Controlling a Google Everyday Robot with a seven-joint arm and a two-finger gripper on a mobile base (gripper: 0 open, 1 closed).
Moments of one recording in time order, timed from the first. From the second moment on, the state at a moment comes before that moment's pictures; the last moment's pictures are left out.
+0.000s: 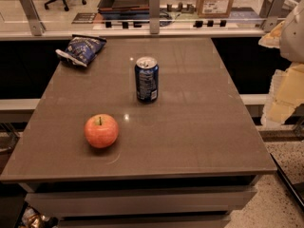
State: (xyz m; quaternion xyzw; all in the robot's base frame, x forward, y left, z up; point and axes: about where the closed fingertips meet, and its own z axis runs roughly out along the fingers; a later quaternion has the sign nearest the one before) arm 0.438 -0.214 0.985 -0.60 0.78 -0.04 0.17
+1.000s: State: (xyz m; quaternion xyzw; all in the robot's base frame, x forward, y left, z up) arm 0.443 -0.187 0.975 -0.61 0.76 0.04 0.24
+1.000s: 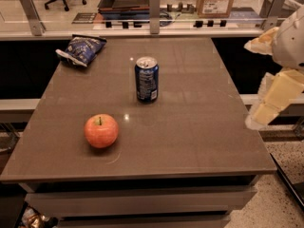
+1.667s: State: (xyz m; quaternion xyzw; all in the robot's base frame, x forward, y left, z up) arm 0.431 -0.105 0.967 -0.58 0.72 0.13 0.35
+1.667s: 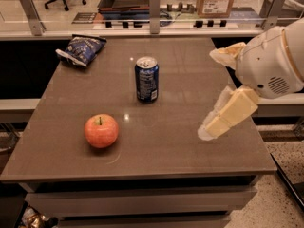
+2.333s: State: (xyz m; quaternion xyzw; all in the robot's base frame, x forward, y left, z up) arm 0.427 -0.025 0.916 -0.59 0.71 0.16 0.37
